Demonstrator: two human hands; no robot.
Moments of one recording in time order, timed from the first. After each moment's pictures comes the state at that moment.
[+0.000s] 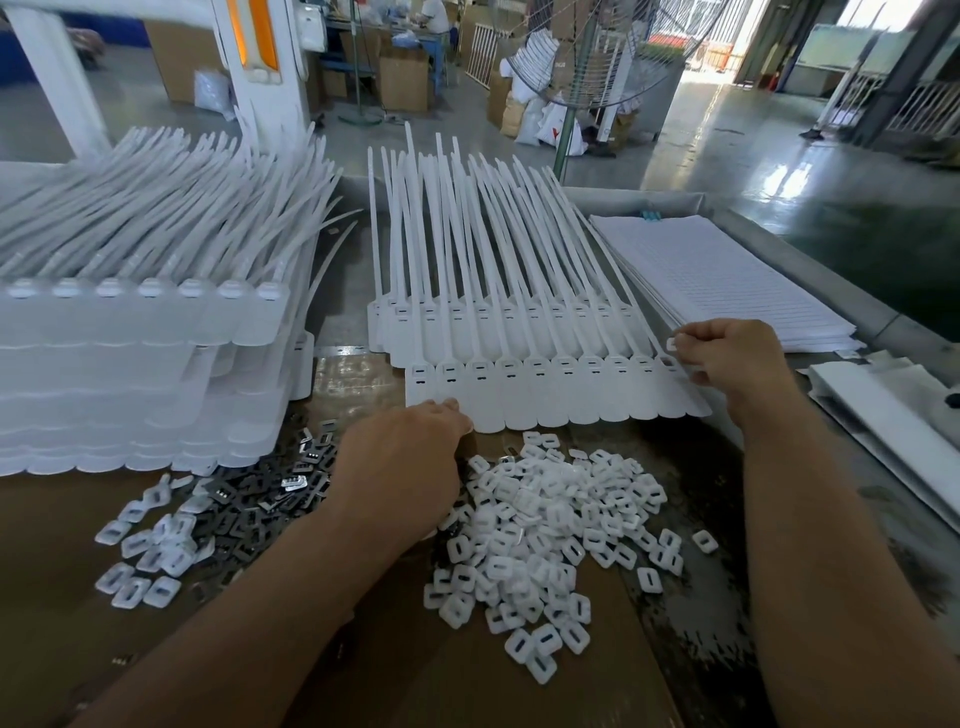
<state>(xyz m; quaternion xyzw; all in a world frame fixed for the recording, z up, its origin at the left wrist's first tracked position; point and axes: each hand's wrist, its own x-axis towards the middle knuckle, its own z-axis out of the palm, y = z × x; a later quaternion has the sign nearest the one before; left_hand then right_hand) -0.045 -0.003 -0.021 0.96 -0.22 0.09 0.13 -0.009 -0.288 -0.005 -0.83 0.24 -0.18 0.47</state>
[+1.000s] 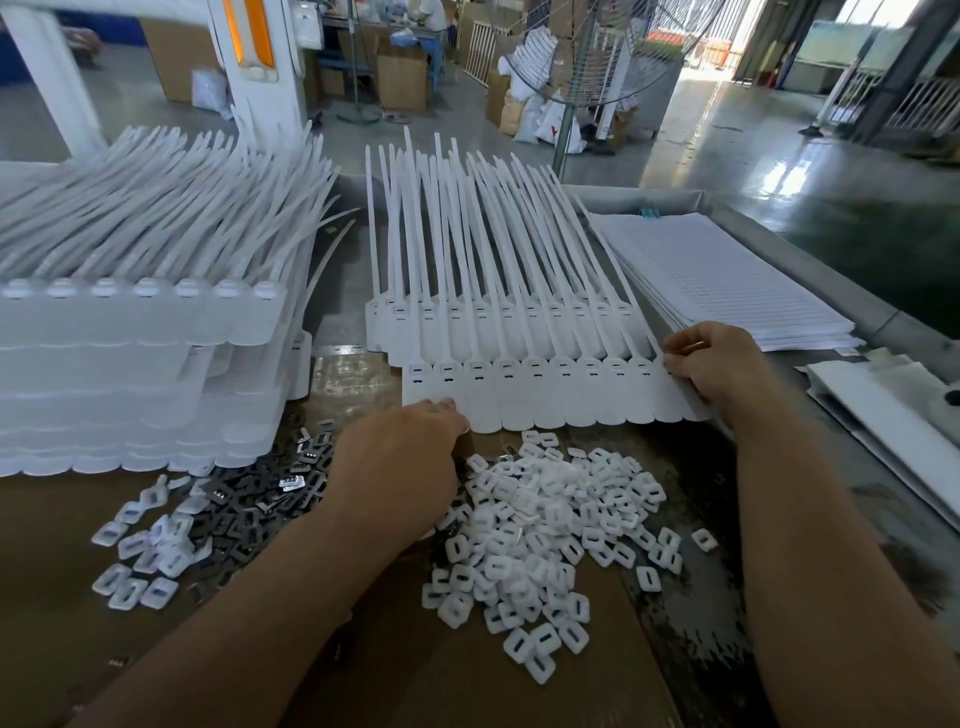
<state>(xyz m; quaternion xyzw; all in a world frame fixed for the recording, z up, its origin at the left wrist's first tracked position) -0.046 -0.003 -0.020 0.96 -0.22 0.09 0.13 -0.005 -0.287 -0.009 -0.86 0.25 -0.13 0.41</state>
